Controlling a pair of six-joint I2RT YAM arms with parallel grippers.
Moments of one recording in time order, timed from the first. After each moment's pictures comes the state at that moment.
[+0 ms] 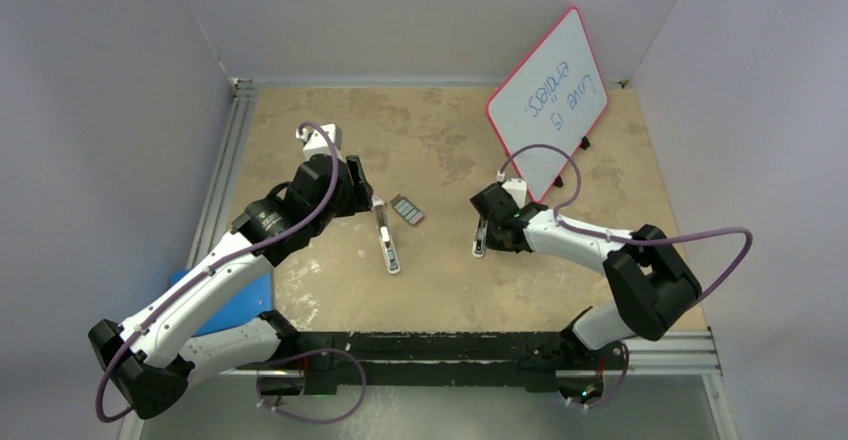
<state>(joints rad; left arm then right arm) -0.70 1.01 1.05 -0.65 -0.41 -0.64 0.66 1.48 0.77 -0.46 0.37 0.73</state>
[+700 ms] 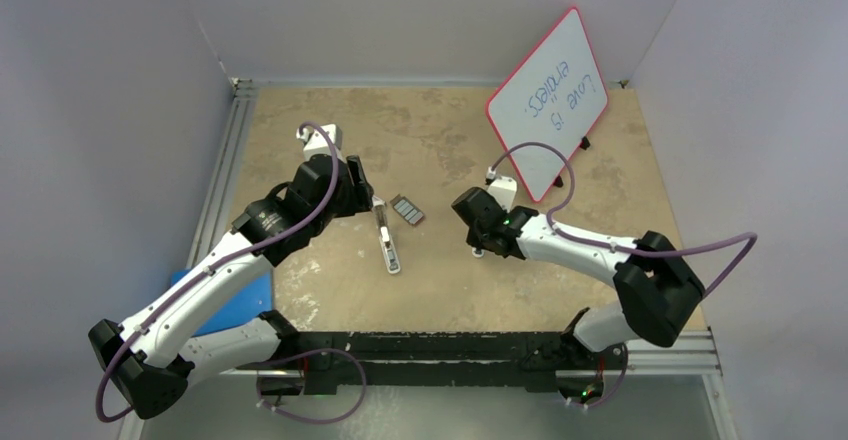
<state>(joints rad) -0.70 1.01 1.05 -0.65 -0.40 -0.64 0.81 1.44 0.84 -0.48 0.46 0.93</state>
